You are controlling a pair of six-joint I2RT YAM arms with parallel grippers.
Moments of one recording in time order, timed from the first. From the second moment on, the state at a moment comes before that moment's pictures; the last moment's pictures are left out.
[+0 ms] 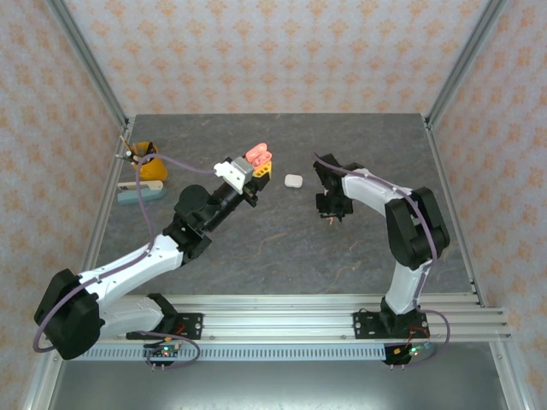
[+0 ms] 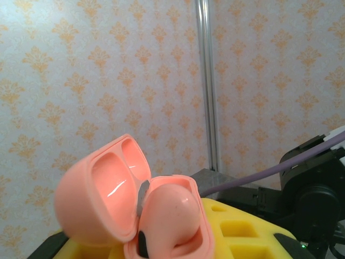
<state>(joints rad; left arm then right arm) -0.65 1.15 0.71 0.66 0.03 0.11 0.42 1.82 1.24 -0.84 0.04 0.38</state>
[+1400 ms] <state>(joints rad) -0.67 1.47 0.98 0.64 0.24 0.06 0.42 1.30 1.63 -0.75 -0.14 0.46</state>
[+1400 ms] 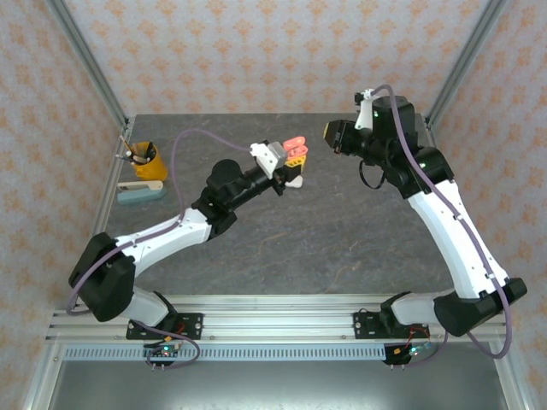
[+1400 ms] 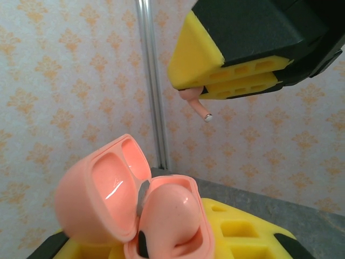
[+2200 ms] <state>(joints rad) -0.72 1.59 1.14 0.62 0.26 0.06 0.42 1.23 1.50 -0.61 -0.24 0.40</state>
